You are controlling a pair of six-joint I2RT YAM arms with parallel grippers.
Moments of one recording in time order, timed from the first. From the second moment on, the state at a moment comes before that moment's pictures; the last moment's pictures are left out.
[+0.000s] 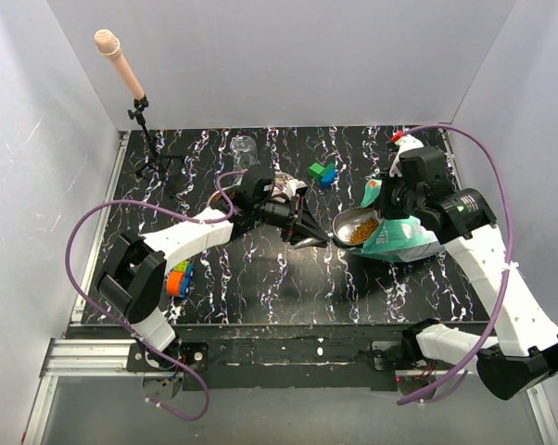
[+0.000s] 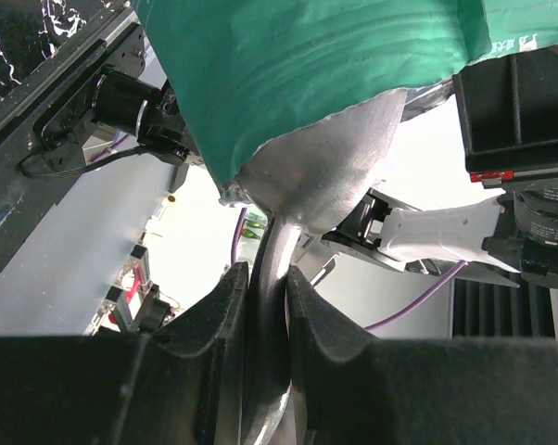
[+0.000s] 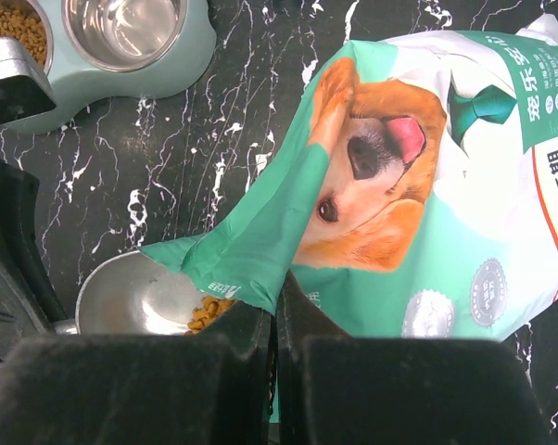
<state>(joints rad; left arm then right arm) -0.69 1.65 1.14 0.07 1.03 -1.44 0.44 1.12 1.39 -0.99 0.09 0.28</state>
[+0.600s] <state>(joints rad) -0.66 1.62 1.27 -0.35 1.00 -1.31 0.45 1.13 1.41 -1.03 0.08 0.25</state>
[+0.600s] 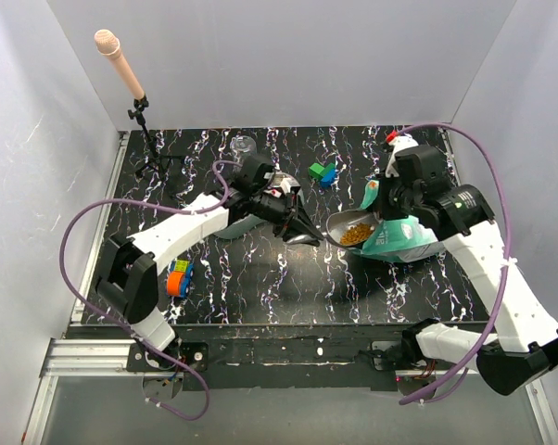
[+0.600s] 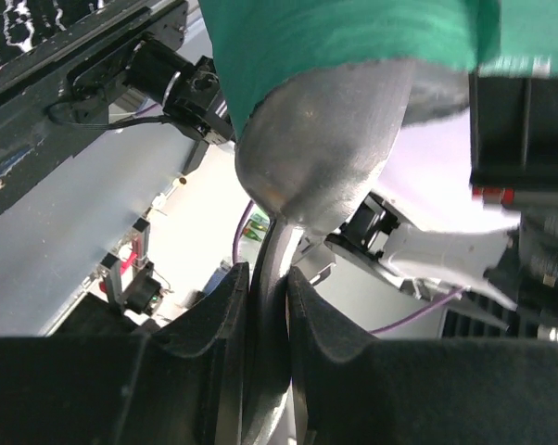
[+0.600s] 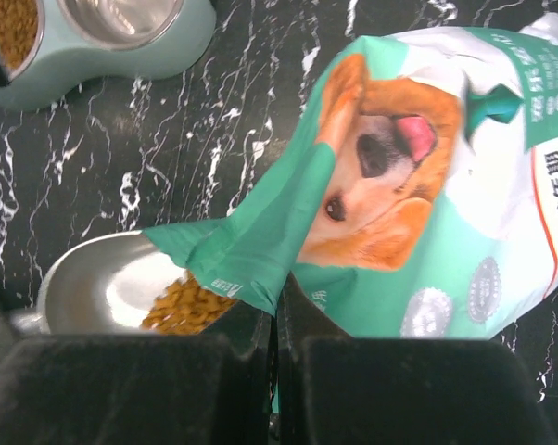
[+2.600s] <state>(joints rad) -0.70 1.78 1.32 -0.09 0.93 -1.43 0.39 1.22 1.49 -1.03 0.00 0.28</state>
